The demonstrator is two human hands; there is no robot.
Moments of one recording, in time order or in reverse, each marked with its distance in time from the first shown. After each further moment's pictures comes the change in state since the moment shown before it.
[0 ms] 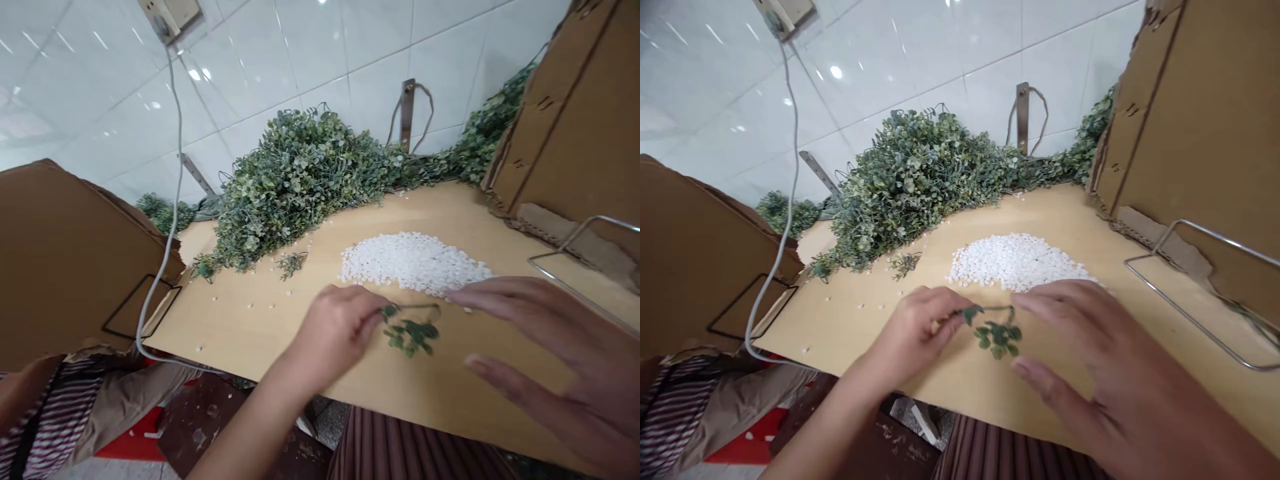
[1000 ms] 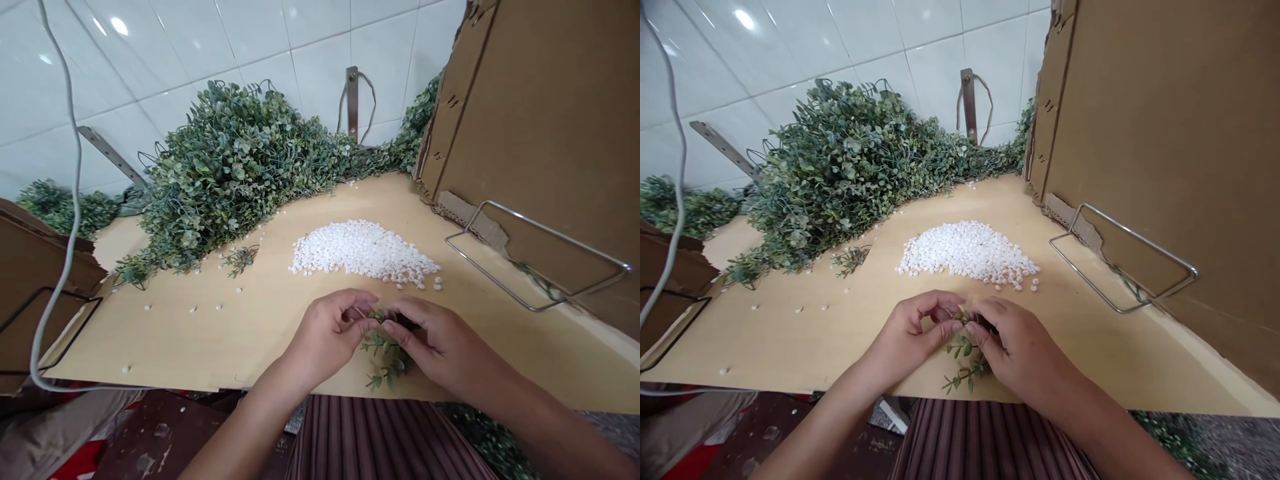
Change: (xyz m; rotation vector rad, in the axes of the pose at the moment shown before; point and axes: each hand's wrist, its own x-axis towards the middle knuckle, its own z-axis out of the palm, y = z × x) left_hand 0.007 0.021 0.063 -0.567 -0.096 -0.329; right_hand -0.017 0.007 0.020 0.320 -0.310 0.351
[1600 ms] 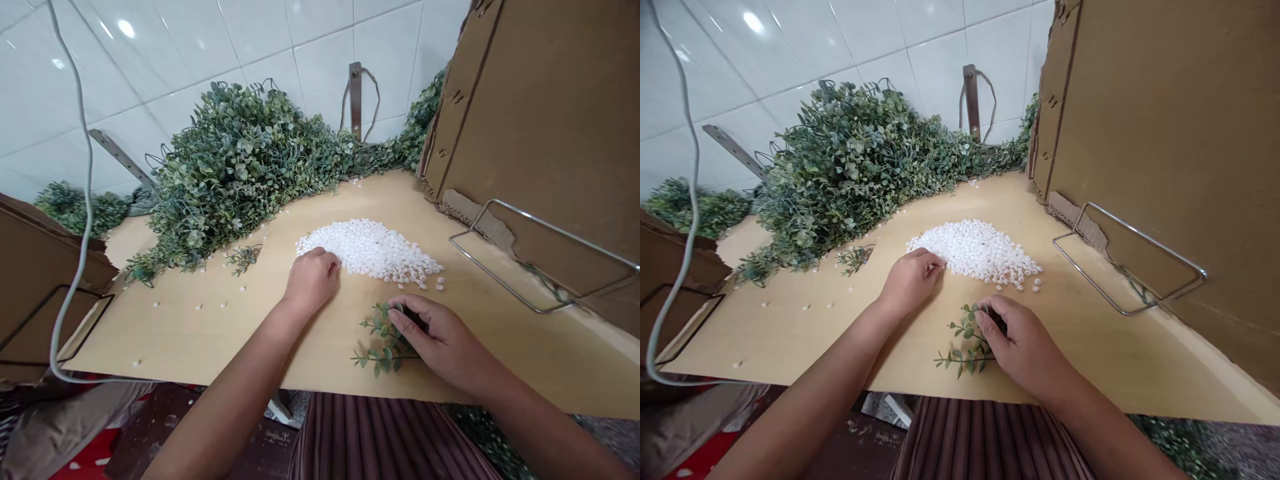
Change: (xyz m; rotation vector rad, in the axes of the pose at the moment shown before) left_hand 0.061 -0.021 -0.030 0.832 0.158 0.016; right_hand 0.001 0.011 0.008 0.211 0.089 0.133
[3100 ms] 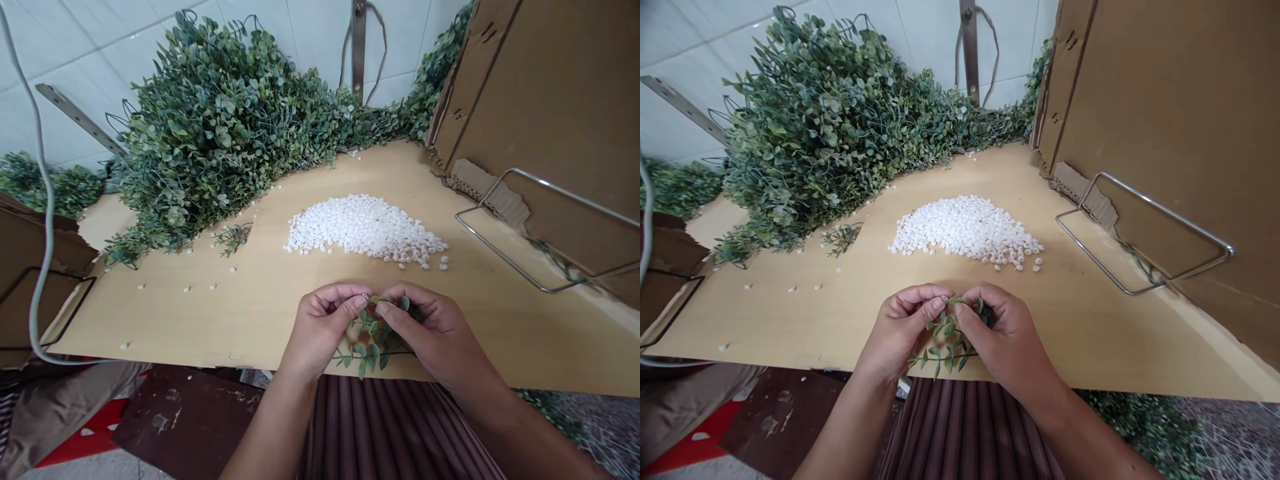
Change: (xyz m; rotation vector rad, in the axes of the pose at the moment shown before) left_hand -0.077 0.043 0.015 -1.553 -0.040 -0.499; right_hand -0.005 -0.016 0.023 0.440 0.147 0.111
